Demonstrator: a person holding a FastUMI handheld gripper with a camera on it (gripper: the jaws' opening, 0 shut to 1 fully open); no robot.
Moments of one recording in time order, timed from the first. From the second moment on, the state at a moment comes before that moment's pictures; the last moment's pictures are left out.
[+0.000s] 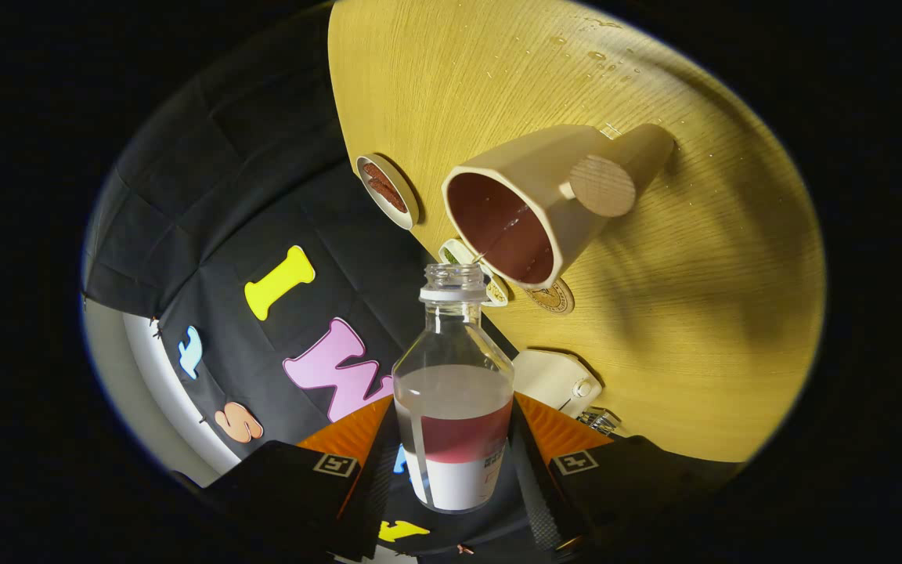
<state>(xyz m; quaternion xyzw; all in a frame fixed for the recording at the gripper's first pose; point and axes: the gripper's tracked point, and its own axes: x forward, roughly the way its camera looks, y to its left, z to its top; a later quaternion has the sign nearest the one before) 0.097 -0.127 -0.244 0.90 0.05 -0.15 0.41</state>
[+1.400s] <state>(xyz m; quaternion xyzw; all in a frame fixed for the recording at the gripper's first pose) 0.108 -0.121 -0.227 0.77 -0.01 -0.18 0.61</state>
